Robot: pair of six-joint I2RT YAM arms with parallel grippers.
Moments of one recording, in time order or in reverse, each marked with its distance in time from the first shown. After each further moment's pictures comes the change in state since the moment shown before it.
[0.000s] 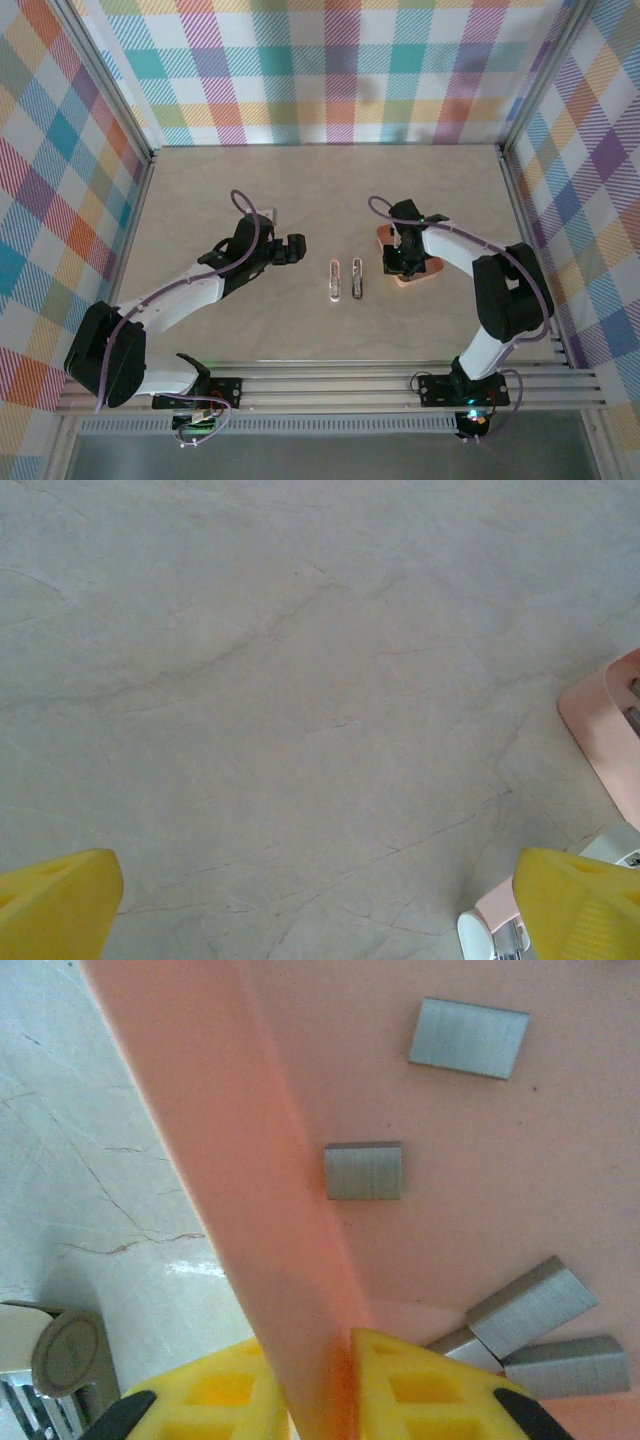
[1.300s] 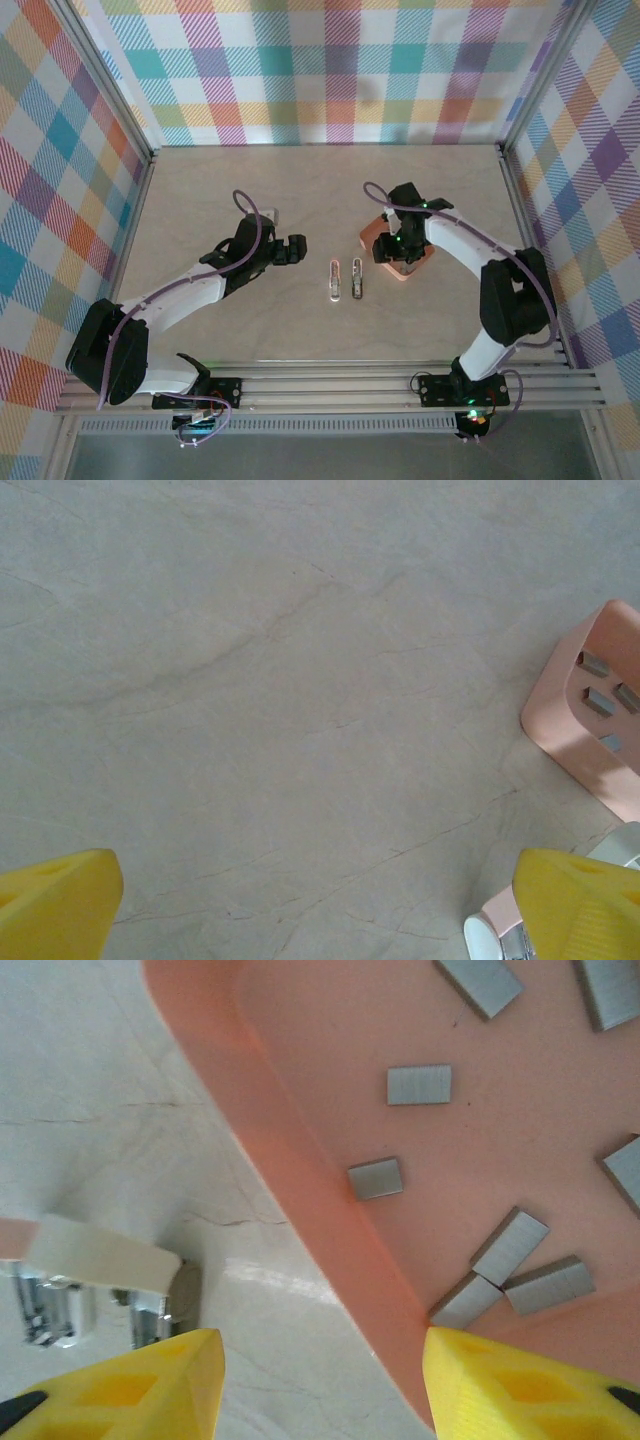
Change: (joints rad) left arm 0.000 0.015 -0.002 0.022 0.000 0.015; right arm 0.000 0.001 0.167 -0.145 -0.034 -0.189
